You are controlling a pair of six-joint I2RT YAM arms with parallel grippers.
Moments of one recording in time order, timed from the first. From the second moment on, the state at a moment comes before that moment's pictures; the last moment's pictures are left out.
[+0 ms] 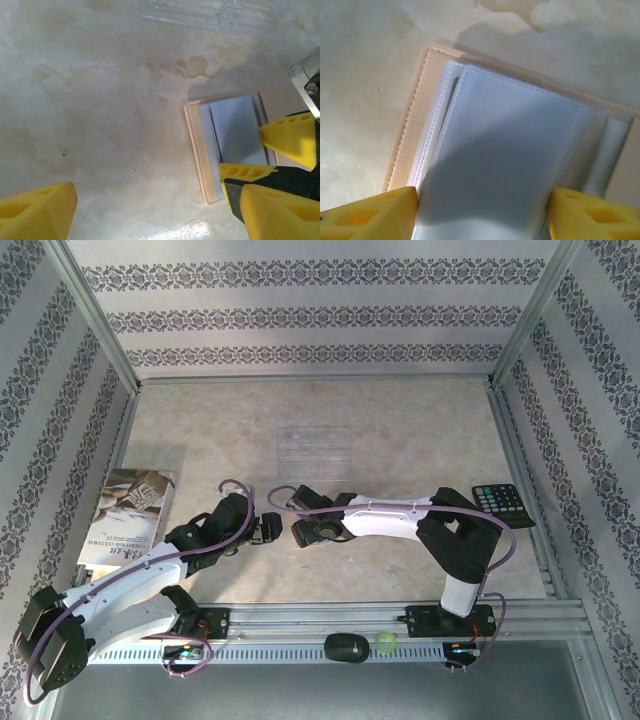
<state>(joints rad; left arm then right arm) -0.69 0.95 0.51 -0.40 -0.13 -0.73 0.99 1.79 1.04 -0.43 0.13 0.50</state>
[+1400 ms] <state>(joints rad) -0.73 1.53 0.69 -0.19 -0.05 -0.71 0.94 1.70 0.85 -0.15 0.06 0.66</state>
